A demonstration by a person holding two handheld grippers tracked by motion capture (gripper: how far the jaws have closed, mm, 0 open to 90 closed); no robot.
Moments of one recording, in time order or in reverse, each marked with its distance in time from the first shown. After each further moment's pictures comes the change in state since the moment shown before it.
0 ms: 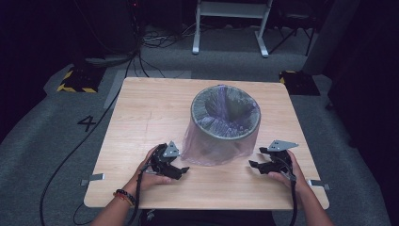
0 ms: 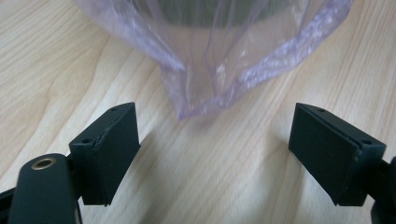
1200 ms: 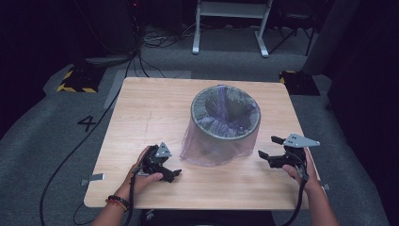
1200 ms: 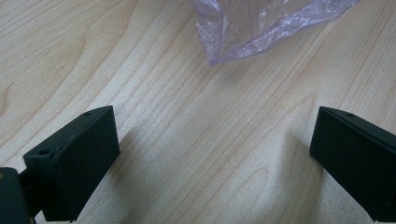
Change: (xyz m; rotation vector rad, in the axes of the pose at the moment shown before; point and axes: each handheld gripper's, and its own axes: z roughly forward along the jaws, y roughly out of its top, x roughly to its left) left arm 0.007 -0.015 -0.013 0.042 0.041 -0.081; right arm -0.003 0.025 -0.049 -0.206 -0.087 -0.013
